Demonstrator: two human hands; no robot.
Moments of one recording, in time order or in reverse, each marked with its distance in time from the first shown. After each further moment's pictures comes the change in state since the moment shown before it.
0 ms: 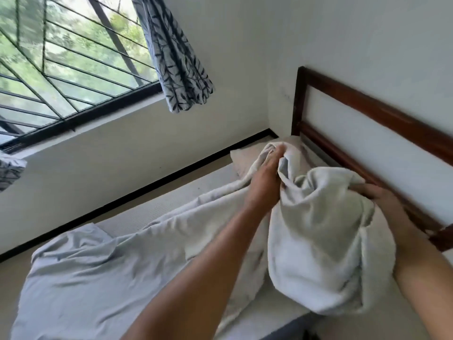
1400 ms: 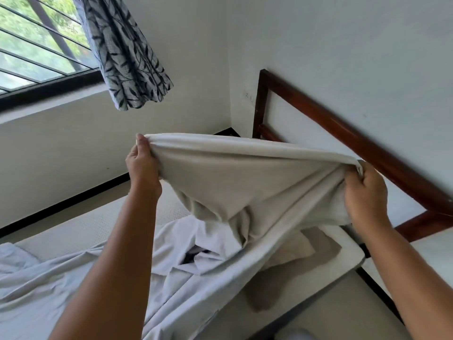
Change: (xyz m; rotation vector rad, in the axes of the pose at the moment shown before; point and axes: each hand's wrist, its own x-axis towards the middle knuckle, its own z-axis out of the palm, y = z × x) left_hand 0.091 -0.095 -0.105 -0.784 0.671 -0.690; right_hand 0.071 -0.062 -0.045 -0.814 0.555 -0.607
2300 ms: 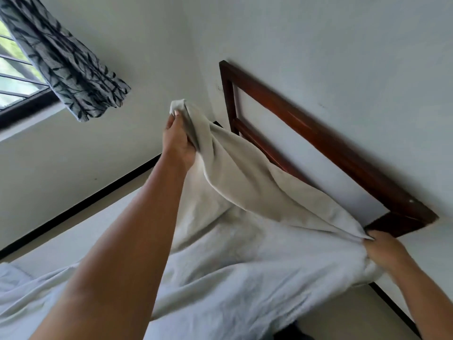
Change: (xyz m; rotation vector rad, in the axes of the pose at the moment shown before) left_hand -0.070 -0.045 0.291 -0.214 -0.299 -0.169; right_hand 0.085 0.276 -0.145 -0.541 -0.499 0.663
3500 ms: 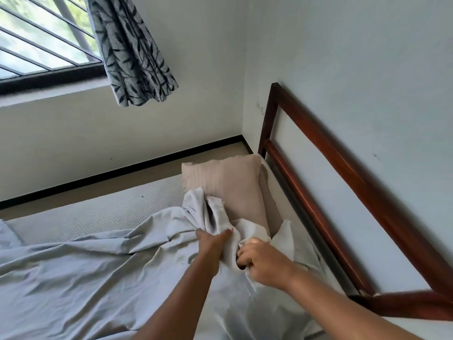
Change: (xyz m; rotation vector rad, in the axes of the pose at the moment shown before) left_hand -0.061 -0.133 -0.164 0.452 0.274 -0.508; right_hand -0.074 -0.247 0.159 -0.447 -0.430 -1.310
